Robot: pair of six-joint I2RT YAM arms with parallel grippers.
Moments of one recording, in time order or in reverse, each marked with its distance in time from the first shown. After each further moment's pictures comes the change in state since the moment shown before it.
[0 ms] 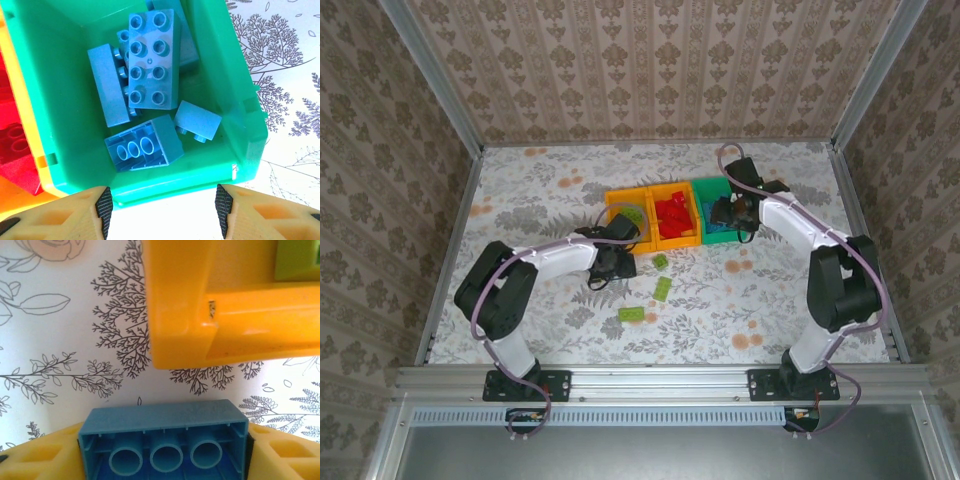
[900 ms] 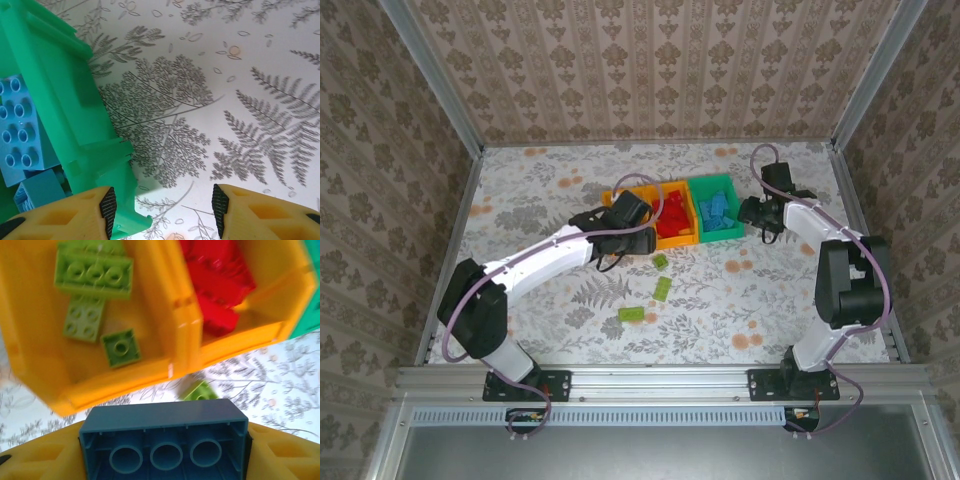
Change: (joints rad) left arm -0.086 -0.130 0.235 -0.037 -0.046 0.184; right arm -0.203 0.017 -0.124 0.202 -0.060 -0.072
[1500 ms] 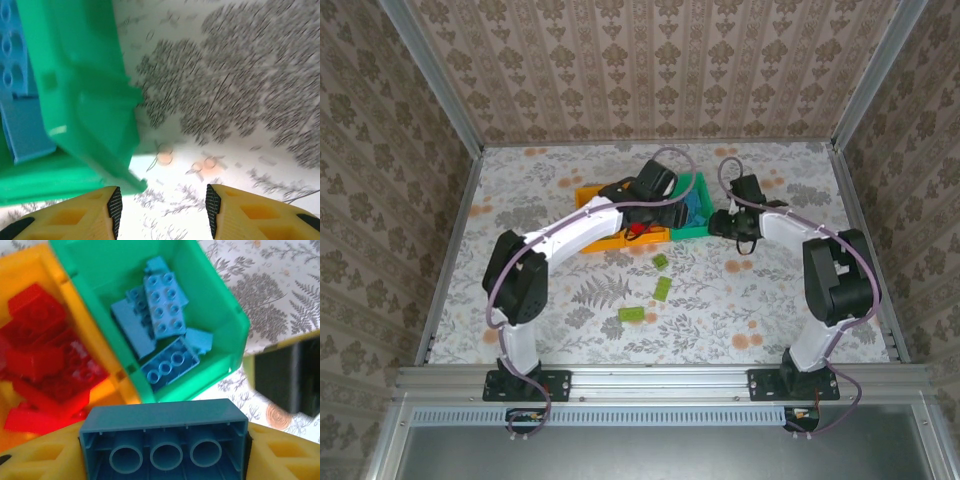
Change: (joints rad) left arm 0.023 0.321 0.381 0.042 0.139 0.199; right arm 0.169 0.030 -0.081 0.098 -0.103 0.015
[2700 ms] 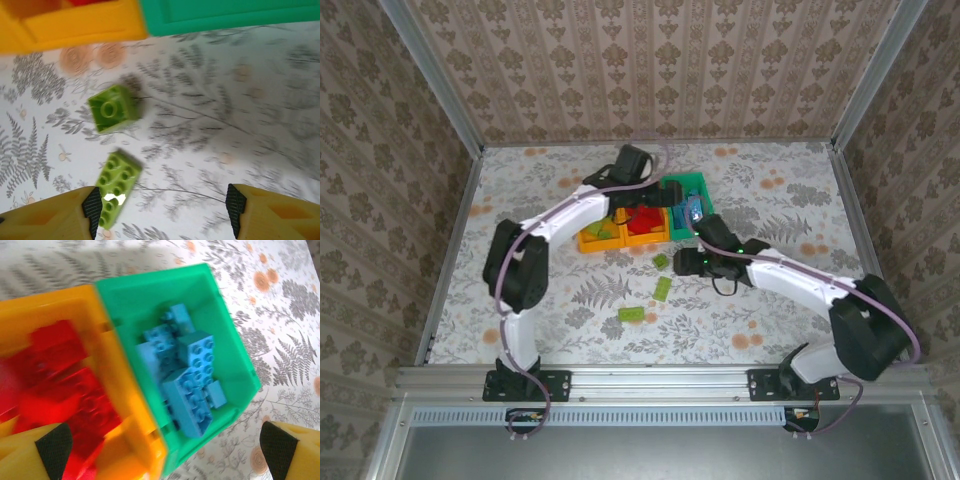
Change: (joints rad) left arm 0.179 -0.008 -0.084 0.167 0.192 -0.119; right arm 0.410 -0.275 -0.193 -0.007 0.111 0.138
